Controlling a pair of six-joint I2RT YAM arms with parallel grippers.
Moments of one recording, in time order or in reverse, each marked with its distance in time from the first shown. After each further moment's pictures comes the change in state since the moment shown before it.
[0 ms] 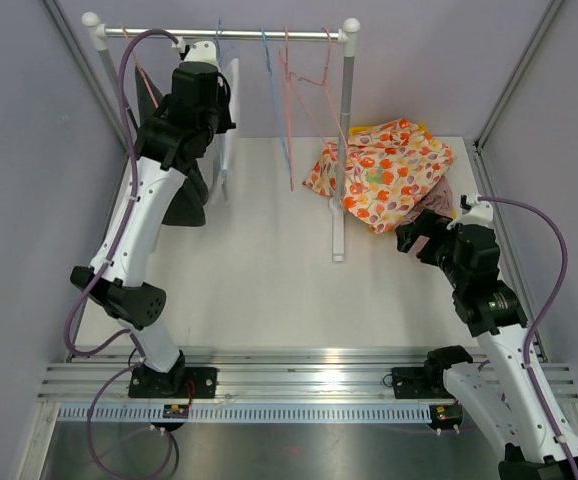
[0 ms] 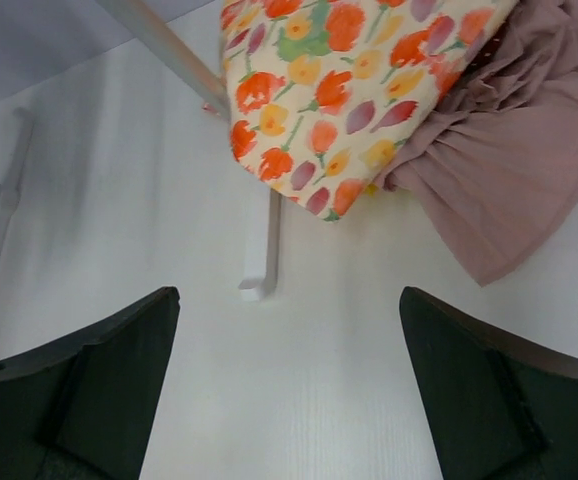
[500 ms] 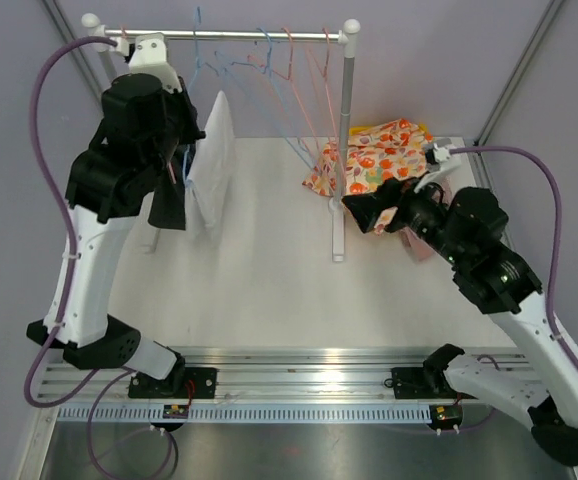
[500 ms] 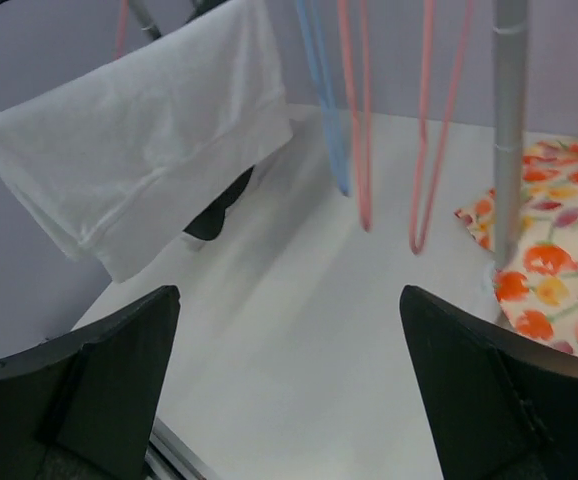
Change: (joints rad) left arm -0.038 -0.233 0.008 -0.088 0.002 0.006; right arm 0.315 0.187 0.387 0.103 -0.192 -0.071
